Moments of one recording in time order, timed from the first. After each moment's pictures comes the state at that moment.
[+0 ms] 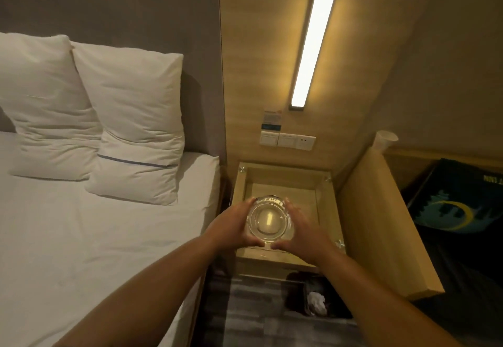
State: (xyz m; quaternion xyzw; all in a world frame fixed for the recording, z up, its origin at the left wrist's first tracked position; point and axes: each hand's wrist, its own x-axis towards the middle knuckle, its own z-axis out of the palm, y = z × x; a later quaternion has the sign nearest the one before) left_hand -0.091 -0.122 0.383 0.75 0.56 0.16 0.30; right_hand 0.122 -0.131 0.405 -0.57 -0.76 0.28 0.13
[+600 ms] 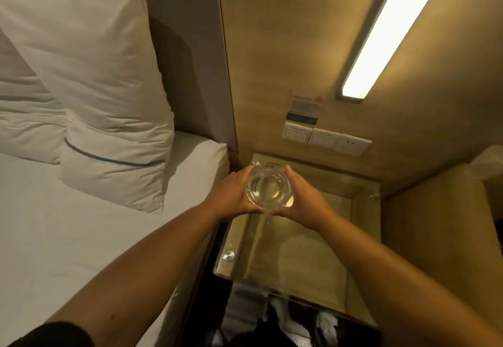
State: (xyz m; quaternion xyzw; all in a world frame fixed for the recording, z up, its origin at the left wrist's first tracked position) left_hand -0.111 0.146 0.290 0.69 0.63 0.15 0.32; right_hand 0.096 0.181 0.296 -0.51 -0.80 0.32 0.06
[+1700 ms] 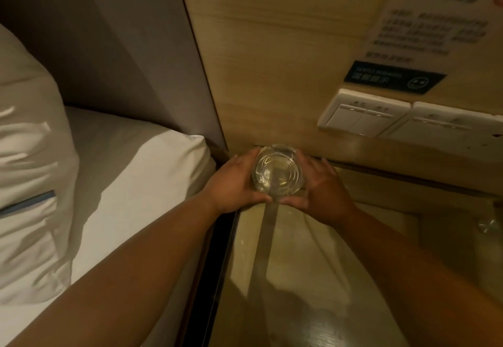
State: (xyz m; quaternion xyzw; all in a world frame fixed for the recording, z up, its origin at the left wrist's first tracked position) left_hand -0.166 0.345 0.014 0.70 0.60 0.17 0.36; right_hand 0.056 0.365 0.014 -0.51 -0.82 0.23 0.10
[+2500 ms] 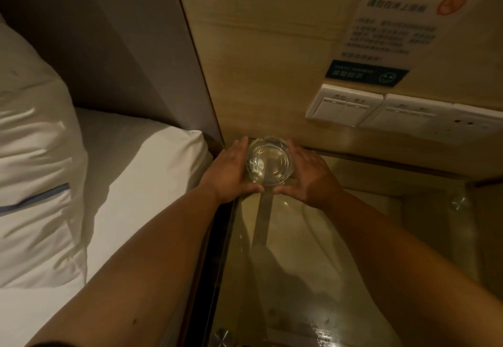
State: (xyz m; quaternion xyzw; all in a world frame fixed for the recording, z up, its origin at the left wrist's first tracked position) left_hand -0.163 0.333 0.035 0.70 0.64 0.10 0.30; right_hand 0.056 0.365 0.026 -0.51 -0.82 0.26 0.02
